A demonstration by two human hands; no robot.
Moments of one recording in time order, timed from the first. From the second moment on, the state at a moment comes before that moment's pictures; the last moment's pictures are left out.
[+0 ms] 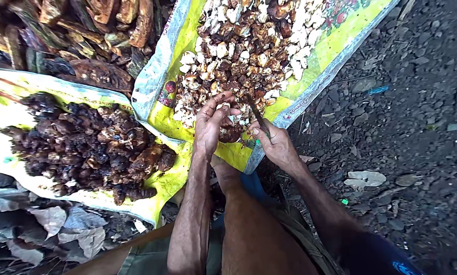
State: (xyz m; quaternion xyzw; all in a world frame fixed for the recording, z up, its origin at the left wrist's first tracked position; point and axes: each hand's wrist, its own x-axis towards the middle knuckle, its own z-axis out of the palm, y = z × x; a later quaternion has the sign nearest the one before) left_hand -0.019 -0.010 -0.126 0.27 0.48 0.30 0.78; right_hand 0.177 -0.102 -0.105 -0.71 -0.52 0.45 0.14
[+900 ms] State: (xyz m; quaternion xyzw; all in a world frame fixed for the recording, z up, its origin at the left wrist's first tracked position) left_hand 0.023 0.027 -0.141 0.68 0.61 0.10 0.39; right_hand 0.167 -0.113 -0.107 -0.75 -0.42 0.44 0.26
